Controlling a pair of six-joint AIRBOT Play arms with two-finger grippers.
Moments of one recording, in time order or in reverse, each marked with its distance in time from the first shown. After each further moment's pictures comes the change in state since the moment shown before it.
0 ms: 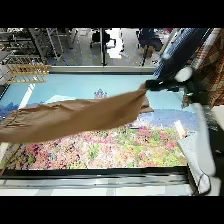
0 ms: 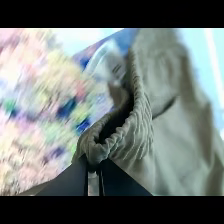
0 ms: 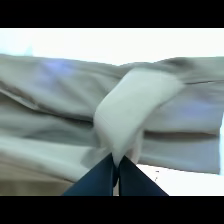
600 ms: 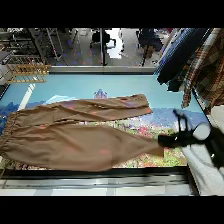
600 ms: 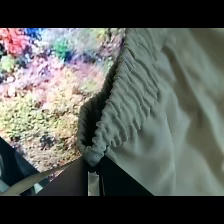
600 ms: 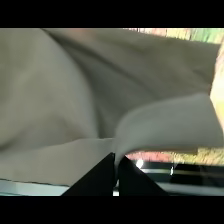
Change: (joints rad) left arm 0.003 -0.130 0.030 0.265 0.206 0.110; right arm -0.094 0.736 -1.218 -0.003 0.011 0.111
